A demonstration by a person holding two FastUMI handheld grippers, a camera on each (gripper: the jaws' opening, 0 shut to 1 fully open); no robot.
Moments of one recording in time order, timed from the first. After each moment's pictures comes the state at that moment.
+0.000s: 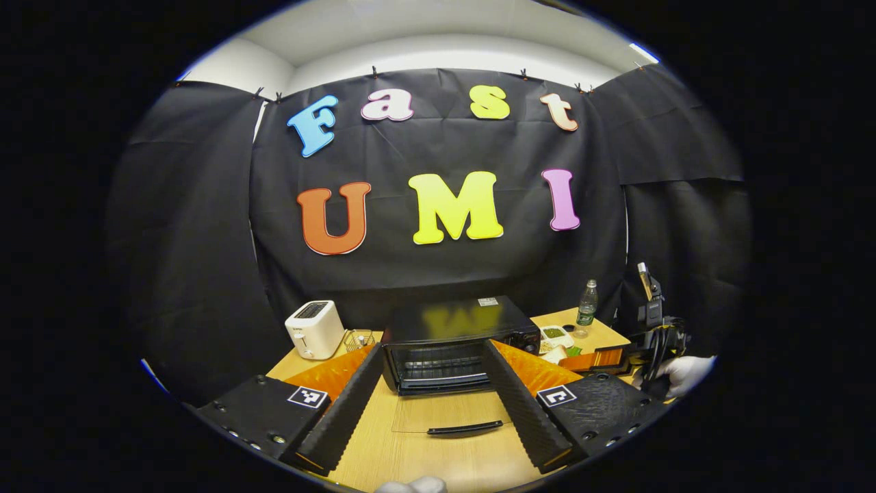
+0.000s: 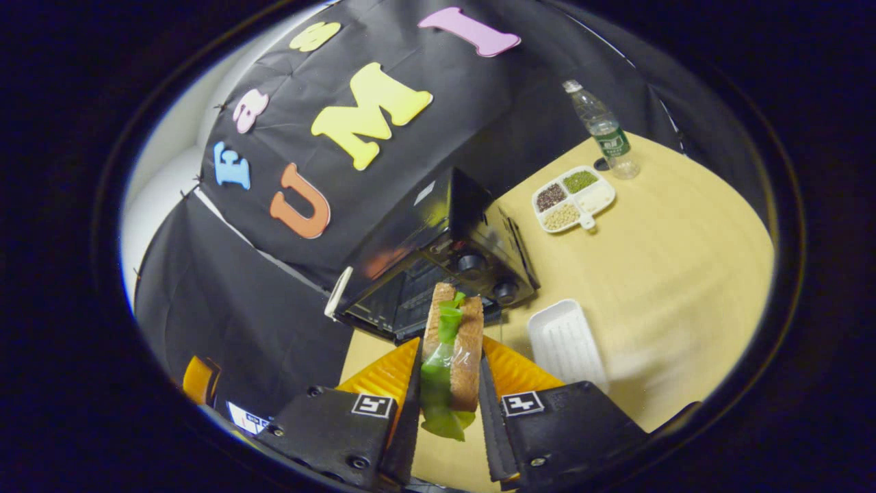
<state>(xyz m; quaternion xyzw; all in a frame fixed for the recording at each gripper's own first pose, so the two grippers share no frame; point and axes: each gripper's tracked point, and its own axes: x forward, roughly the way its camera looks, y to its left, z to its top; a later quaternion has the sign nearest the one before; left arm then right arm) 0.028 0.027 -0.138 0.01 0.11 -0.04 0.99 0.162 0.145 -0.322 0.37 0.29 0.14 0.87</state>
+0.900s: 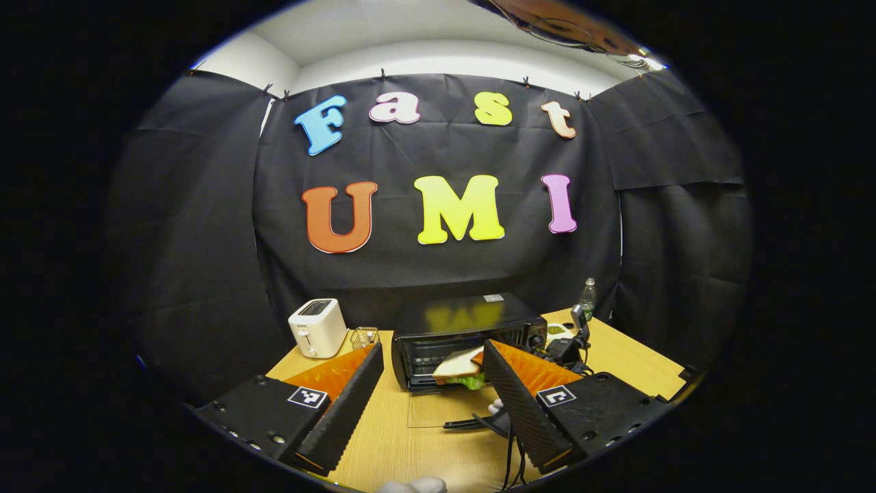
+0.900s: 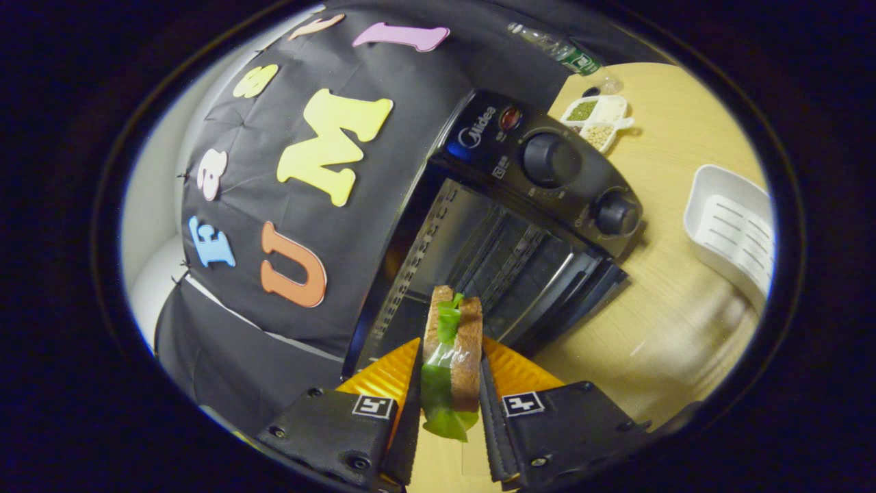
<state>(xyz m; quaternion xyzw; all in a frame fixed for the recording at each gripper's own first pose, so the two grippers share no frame) 0.011 0.061 -0.158 0.01 0.10 -0.05 0.99 0.291 0.290 -0.368 0.52 0.20 0.08 0.82</state>
